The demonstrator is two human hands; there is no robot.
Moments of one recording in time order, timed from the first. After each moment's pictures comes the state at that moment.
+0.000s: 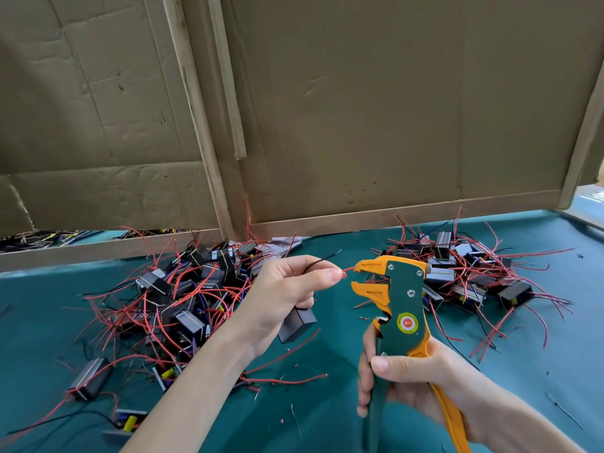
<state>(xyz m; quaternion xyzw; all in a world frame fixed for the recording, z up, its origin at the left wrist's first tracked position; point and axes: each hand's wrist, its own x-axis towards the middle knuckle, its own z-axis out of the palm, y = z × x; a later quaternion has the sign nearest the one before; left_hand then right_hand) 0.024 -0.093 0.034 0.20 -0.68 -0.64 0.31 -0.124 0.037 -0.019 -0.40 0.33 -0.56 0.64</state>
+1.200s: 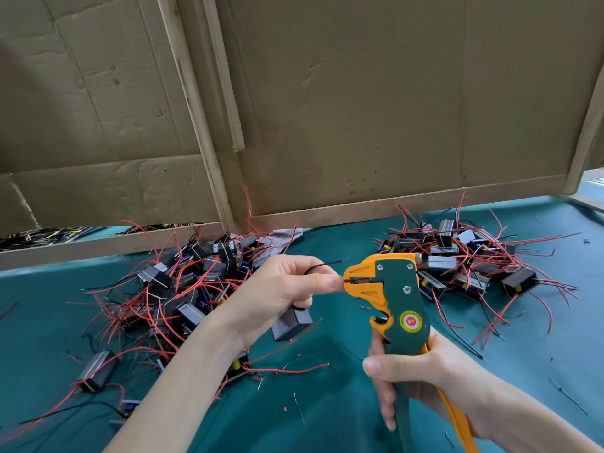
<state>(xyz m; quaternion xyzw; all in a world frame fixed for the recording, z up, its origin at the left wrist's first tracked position) 0.032 -0.098 0.036 0.20 -0.75 -0.60 0.20 -0.123 0.046 -0.022 -0.44 0.42 -0.52 0.60</state>
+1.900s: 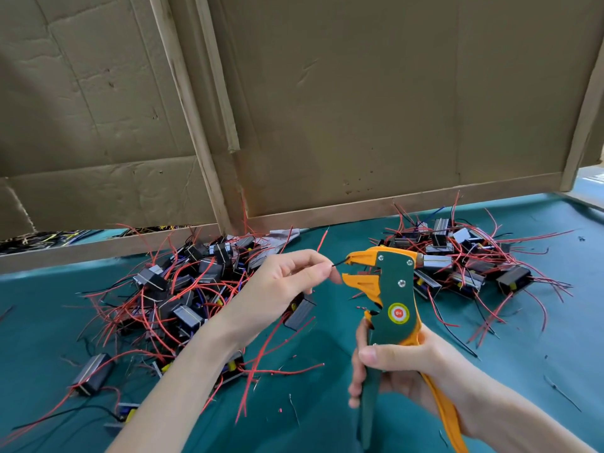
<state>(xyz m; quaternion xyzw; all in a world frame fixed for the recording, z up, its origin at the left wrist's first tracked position) 0.029 -0.097 0.030 0.19 -0.80 -0.51 0.25 -0.116 0.040 -0.019 -0.39 0.37 -0.57 0.62</state>
